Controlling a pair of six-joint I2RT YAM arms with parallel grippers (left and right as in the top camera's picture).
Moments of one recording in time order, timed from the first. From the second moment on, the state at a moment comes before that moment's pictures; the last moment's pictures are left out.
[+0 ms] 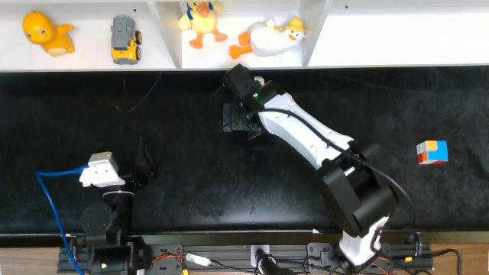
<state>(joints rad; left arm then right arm) 0.08 0.01 0.01 -0.08 -0.01 -0.18 0.64 1.97 1.40 -0.77 0.00 0.61</state>
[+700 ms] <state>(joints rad) 0.08 0.01 0.01 -0.08 -0.01 -0.18 0.63 1.99 1.41 -0.75 0.00 0.60</state>
